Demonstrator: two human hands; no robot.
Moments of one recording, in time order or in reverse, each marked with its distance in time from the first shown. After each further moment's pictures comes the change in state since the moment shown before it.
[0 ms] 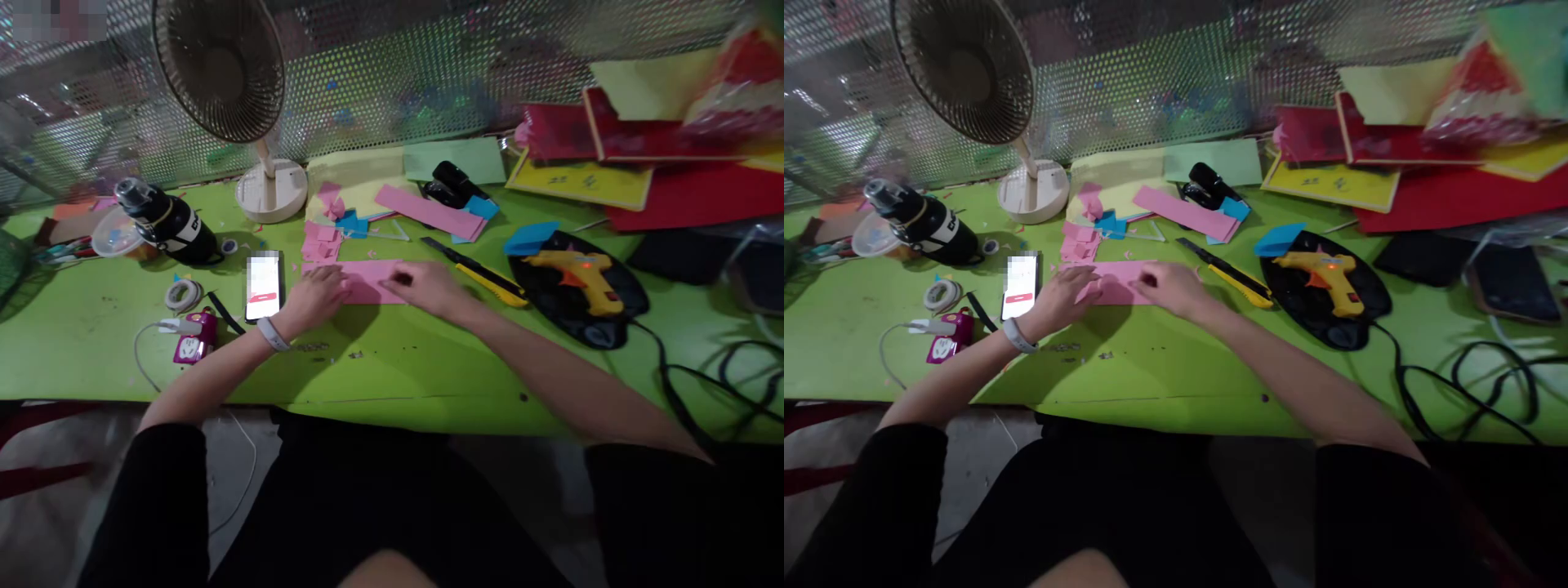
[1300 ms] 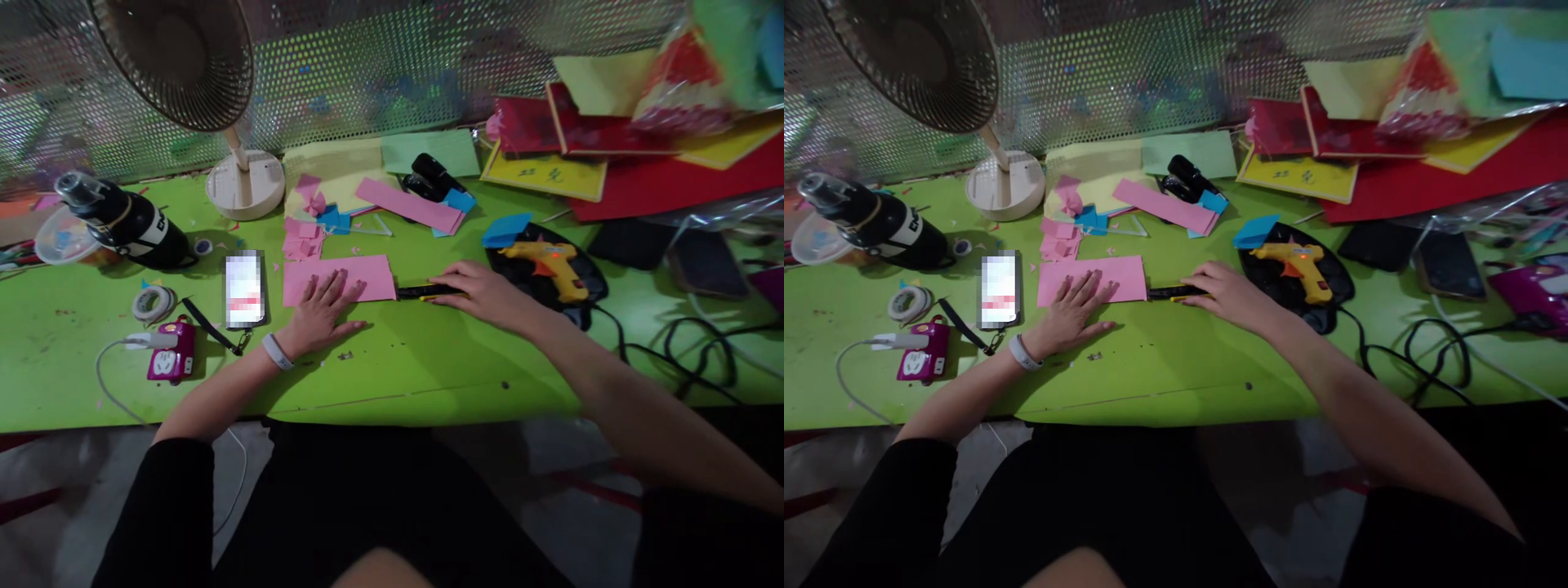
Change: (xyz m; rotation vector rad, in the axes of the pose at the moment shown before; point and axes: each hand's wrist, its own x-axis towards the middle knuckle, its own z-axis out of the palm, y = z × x) left_hand -0.006 0.004 0.061 0.053 -0.046 0.188; right_hand -0.052 0.107 -0.027 -0.304 0.100 -0.302
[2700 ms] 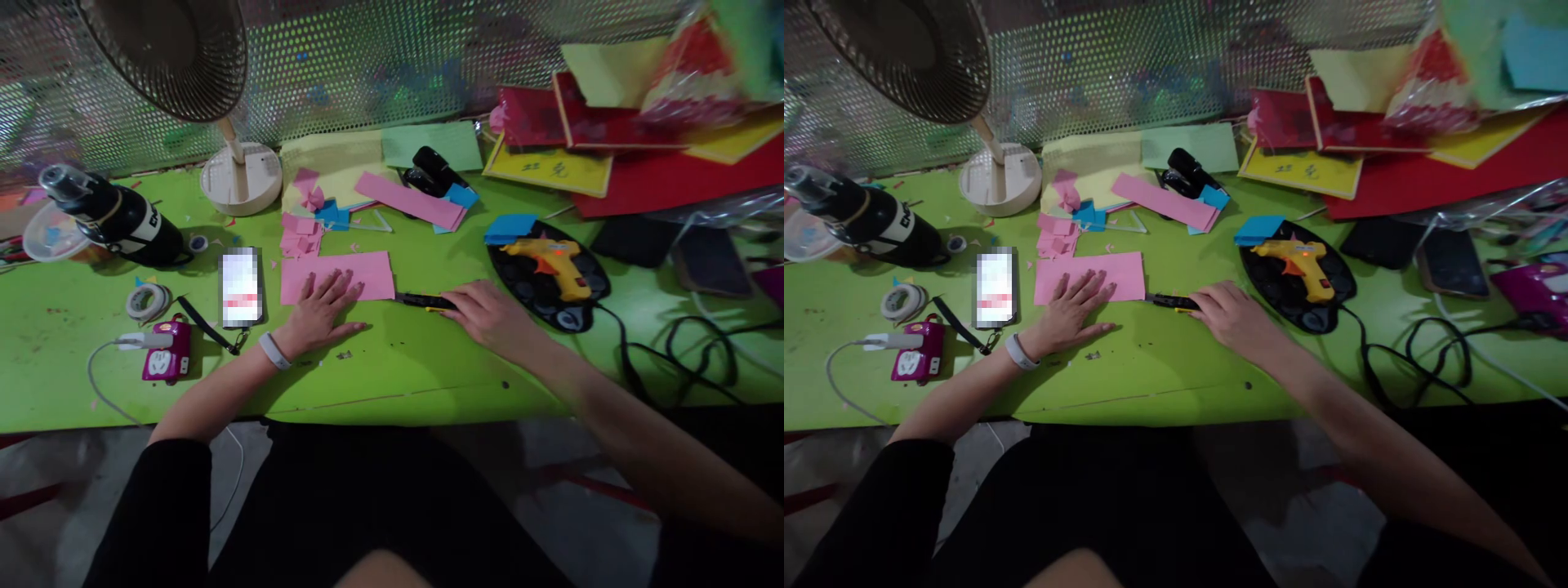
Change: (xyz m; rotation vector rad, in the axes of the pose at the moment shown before) left_hand 0.002 -0.007 0.013 -0.012 0.058 0.079; right_hand -0.039 -0.023 0.023 -0.331 0.249 -0.149
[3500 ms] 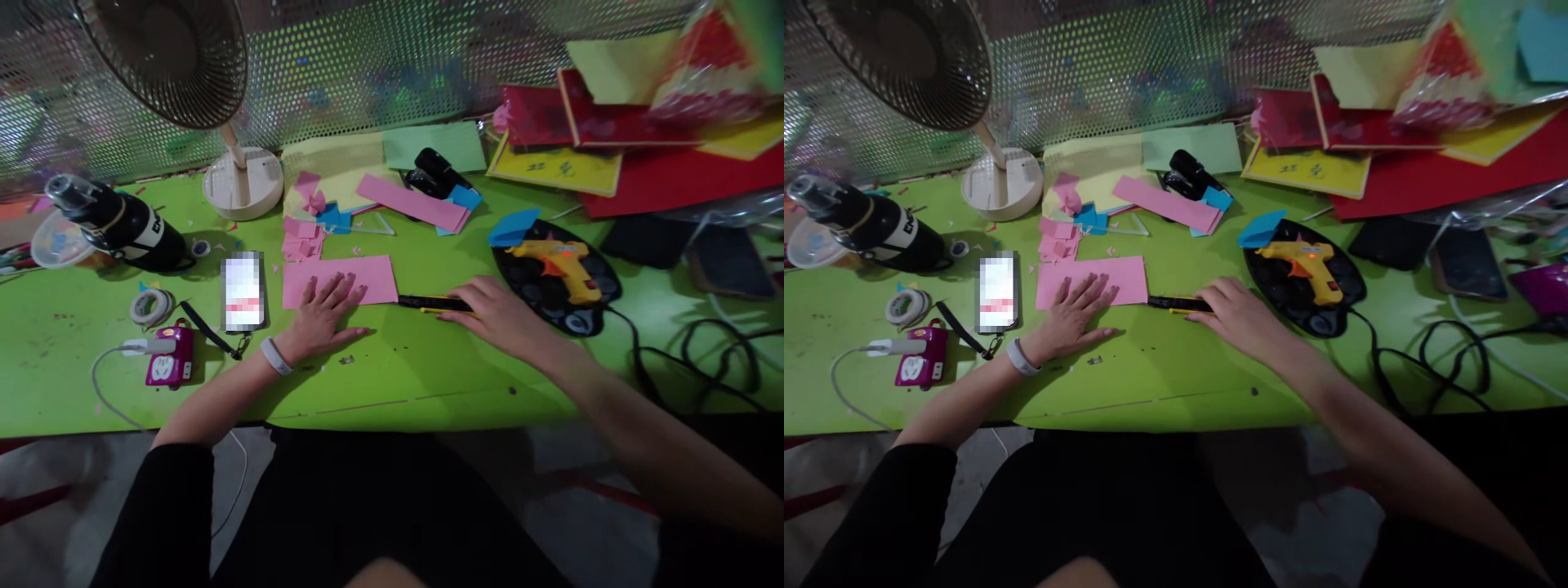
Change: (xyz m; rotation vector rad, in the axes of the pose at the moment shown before) left_hand -0.002 0.003 -0.002 0.011 0.018 -0.014; right_hand 0.007 0.010 0.003 0.107 -0.052 0.138
